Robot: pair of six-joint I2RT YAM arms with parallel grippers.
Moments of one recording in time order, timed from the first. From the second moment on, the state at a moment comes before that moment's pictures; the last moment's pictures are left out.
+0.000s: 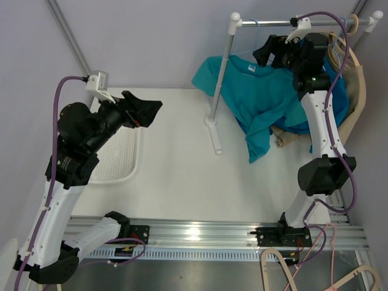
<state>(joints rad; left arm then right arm) -0.39 0.94 1.42 -0.47 0.16 -0.45 0.05 1.76 2.02 -0.33 -0.35 0.16</state>
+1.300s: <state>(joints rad) -0.39 0.96 1.39 -0.47 0.13 -0.43 0.13 1.92 2.26 -0.41 -0.35 0.17</state>
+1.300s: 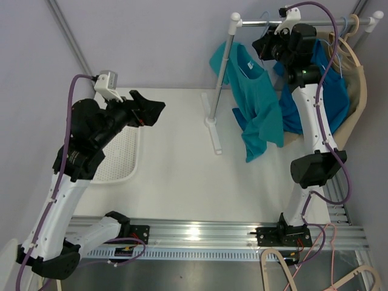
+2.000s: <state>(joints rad) -0.42 1.05 1.44 -0.39 0.27 -0.30 0.55 1.57 2.06 -0.48 0.76 0.36</state>
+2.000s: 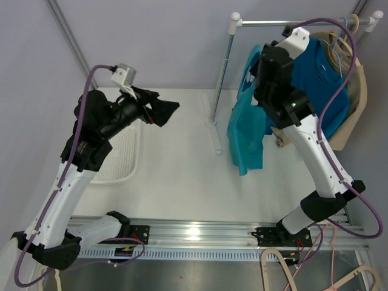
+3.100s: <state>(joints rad) -0.97 1.26 1.22 -0.14 0.16 0.11 0.71 1.53 1.98 -0.74 1.22 0.67</state>
